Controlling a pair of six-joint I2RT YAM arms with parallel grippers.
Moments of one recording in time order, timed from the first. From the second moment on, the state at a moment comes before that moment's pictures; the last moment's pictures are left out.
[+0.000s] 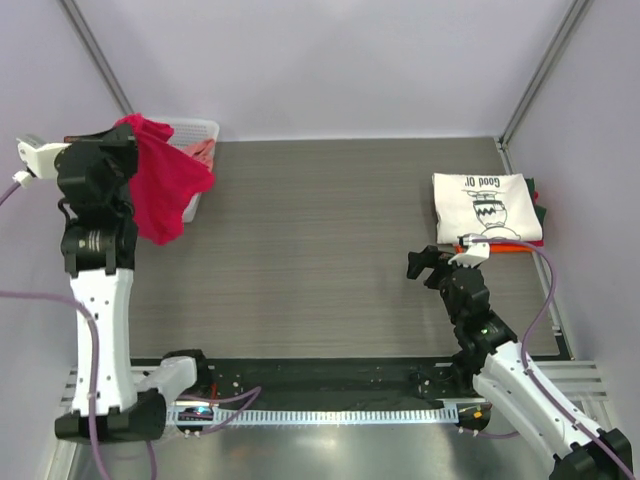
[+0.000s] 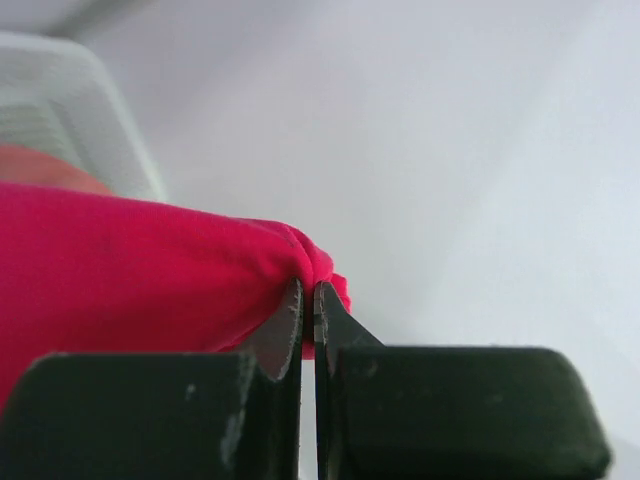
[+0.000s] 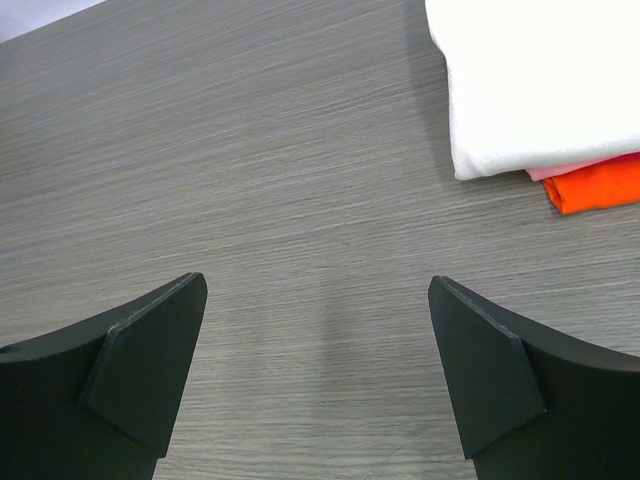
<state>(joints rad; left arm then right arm) 0.13 1.12 1.48 -0.42 -0.35 -1.12 0.40 0.52 0.22 0.05 0.33 0.43</state>
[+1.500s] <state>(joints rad) -0.53 1.30 0.97 -0.27 -0.21 -0.83 0.36 1.18 0.74 -0.12 0.35 0.55</state>
